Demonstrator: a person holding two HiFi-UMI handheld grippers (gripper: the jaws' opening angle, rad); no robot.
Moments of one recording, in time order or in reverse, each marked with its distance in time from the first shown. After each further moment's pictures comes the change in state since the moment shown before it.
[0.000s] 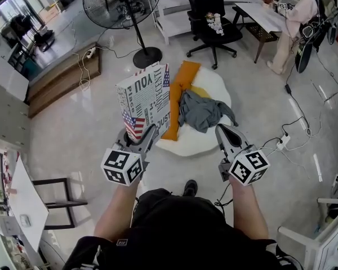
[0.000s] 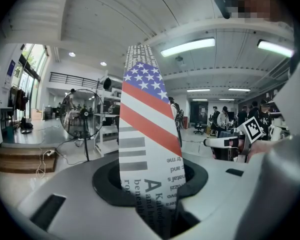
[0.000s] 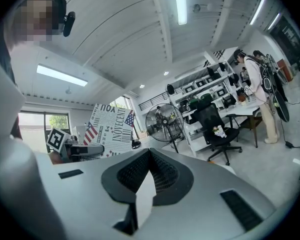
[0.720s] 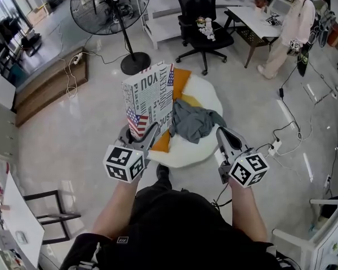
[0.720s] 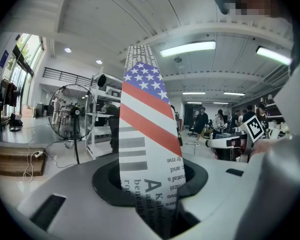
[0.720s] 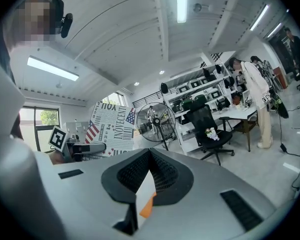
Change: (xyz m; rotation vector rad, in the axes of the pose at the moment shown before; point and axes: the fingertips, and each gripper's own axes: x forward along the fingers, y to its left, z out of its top) left arm 0.076 0.039 -0.002 -0.003 -0.031 -0.086; right arm 0.046 -0.039 0.000 -0.025 0.012 -0.086
